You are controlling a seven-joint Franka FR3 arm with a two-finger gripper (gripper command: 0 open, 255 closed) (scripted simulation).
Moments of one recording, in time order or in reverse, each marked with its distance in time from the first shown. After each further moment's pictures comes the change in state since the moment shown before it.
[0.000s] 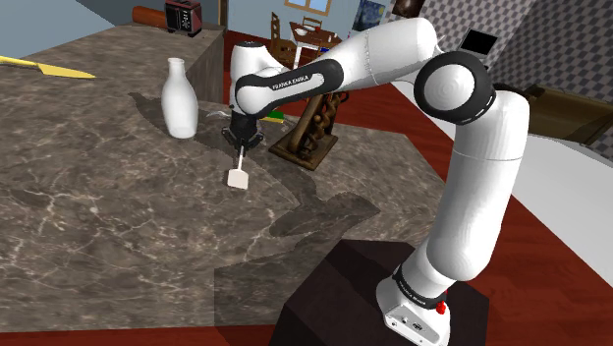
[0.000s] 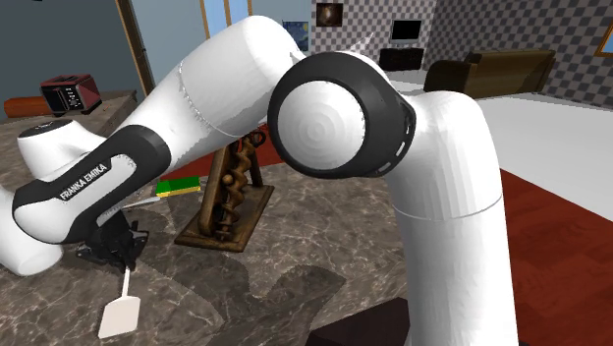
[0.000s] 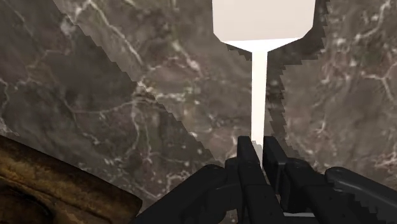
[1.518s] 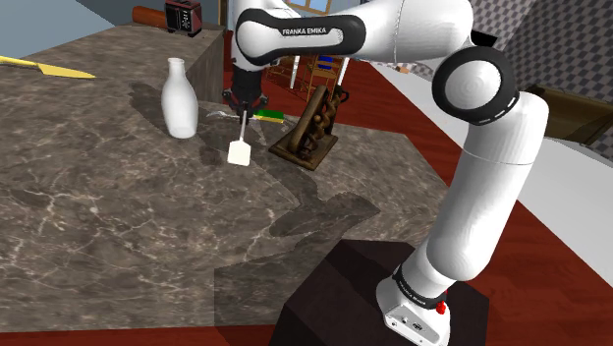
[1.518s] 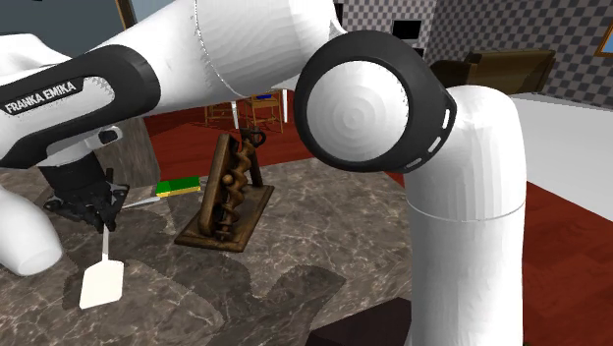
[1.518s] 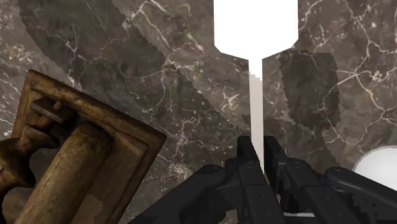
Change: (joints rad) arm -0.003 -0.091 0.017 0.190 0.044 -0.276 -0.039
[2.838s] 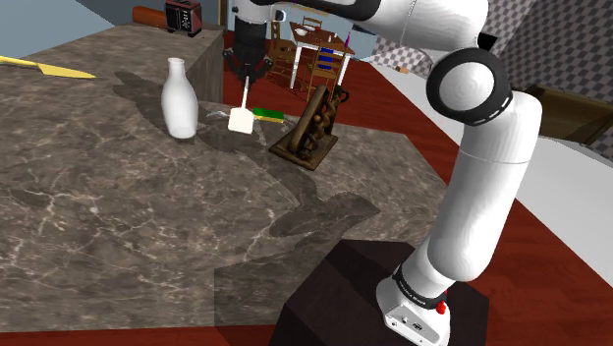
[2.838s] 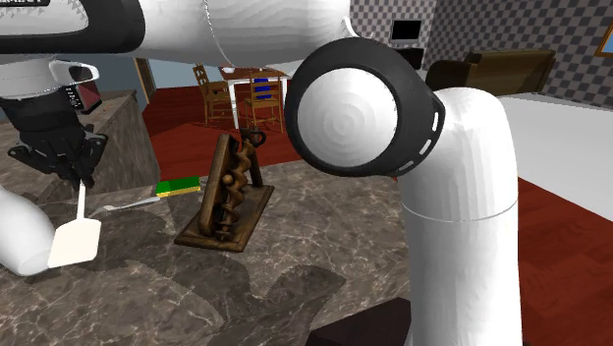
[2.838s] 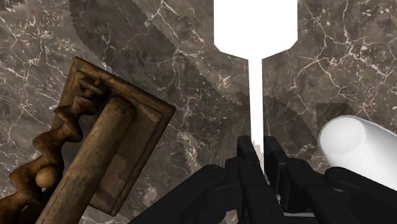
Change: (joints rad) arm 0.023 0.030 0.006 0.314 -0.004 -0.284 -0.016
